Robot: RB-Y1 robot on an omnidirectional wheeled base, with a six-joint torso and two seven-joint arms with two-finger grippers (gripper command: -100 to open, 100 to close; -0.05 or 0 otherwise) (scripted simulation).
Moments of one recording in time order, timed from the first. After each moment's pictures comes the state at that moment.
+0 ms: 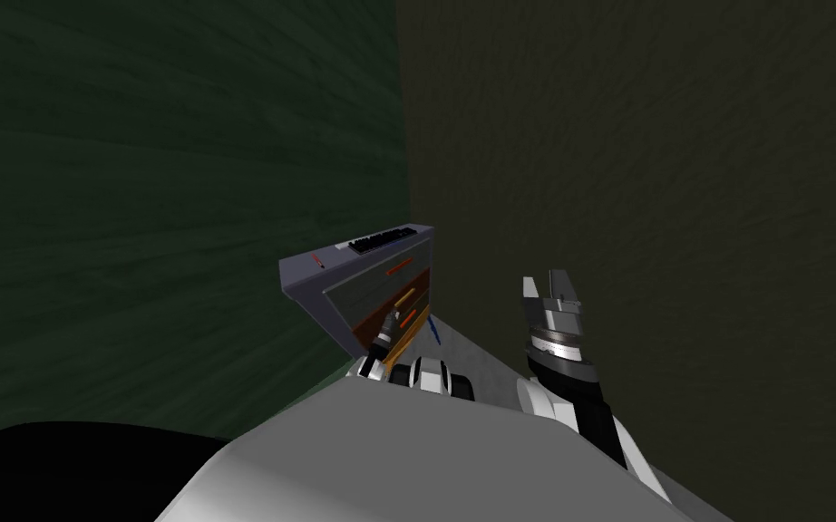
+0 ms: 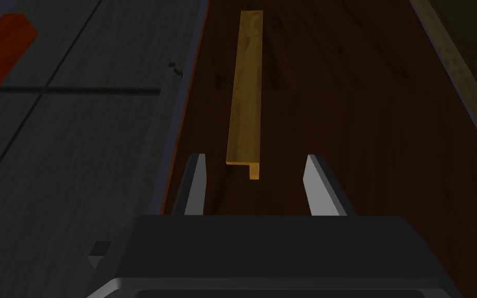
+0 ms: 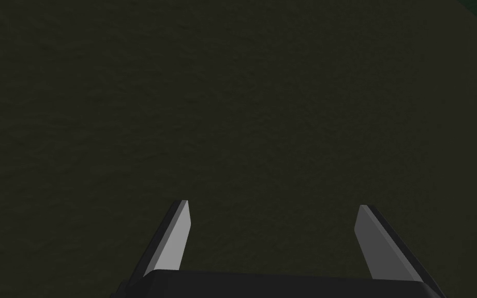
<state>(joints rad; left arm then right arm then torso) 0.03 0.12 -0.12 -0.85 -0.02 -0.84 0.10 0.54 -0.01 0.02 -2.31 0.09 -0.51 0.02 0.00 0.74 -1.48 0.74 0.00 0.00</state>
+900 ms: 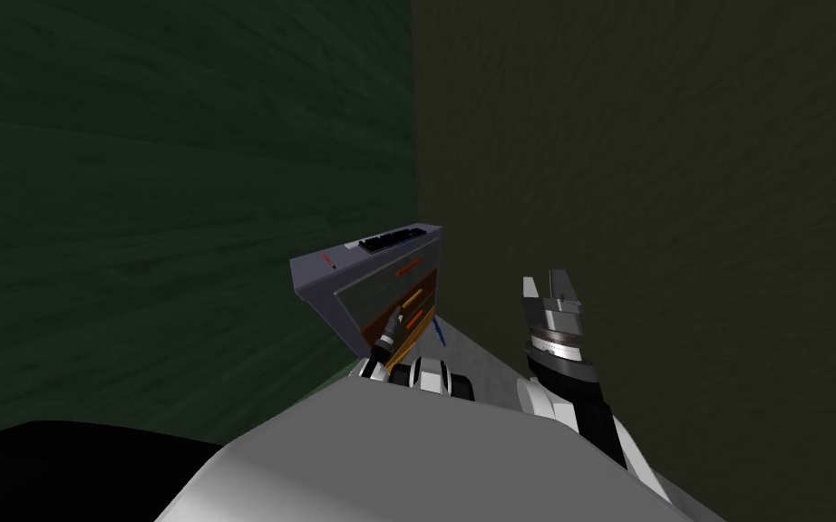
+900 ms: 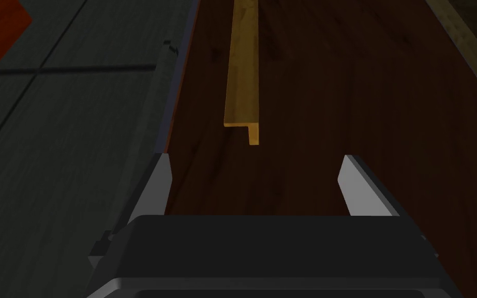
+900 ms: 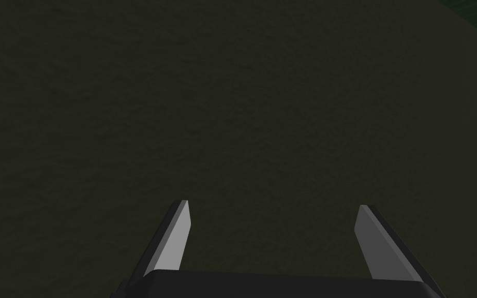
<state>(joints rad) 0.08 0.12 -0.16 -0.94 -0.05 -0.80 0.07 0.54 -0.01 0.02 -2.31 0.09 -0.51 0.02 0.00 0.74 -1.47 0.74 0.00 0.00</state>
